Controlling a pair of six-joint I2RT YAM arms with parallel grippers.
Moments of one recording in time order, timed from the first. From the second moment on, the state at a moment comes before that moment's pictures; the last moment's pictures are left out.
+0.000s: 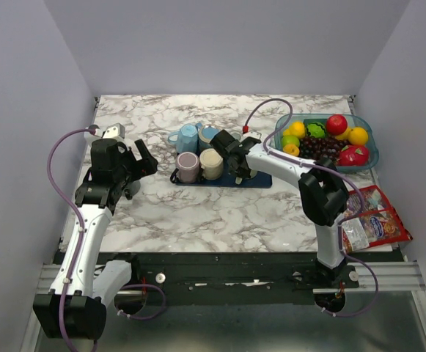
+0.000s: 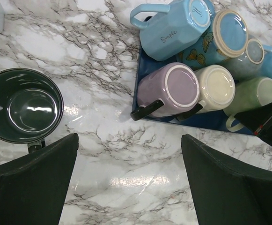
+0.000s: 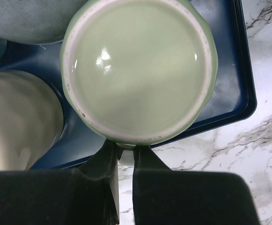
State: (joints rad) left arm -0.04 0.92 0.89 -0.52 0.12 -0.39; right arm 0.76 2.02 1.58 -0.83 0.54 1.03
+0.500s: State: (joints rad) left arm -0.05 0.87 0.86 -0.41 0.46 -0.49; right arm 0.77 1.50 1.45 -0.71 0.33 0.90
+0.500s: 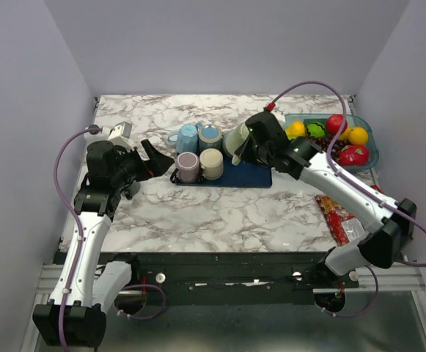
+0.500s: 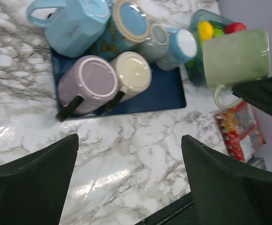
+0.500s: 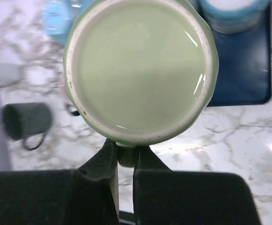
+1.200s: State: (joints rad) left arm -0.37 1.00 0.85 0.51 0.66 -1.14; right arm 0.77 1.28 1.50 -0.21 -0.14 0.81
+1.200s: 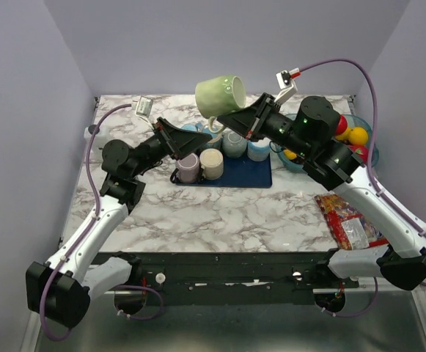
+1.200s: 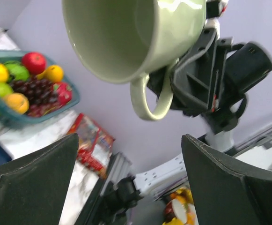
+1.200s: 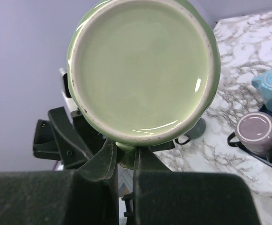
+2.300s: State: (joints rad) left arm -0.45 1.19 0.93 0.94 0.61 -1.49; right arm 0.77 1.24 1.45 -0.09 -0.23 0.81
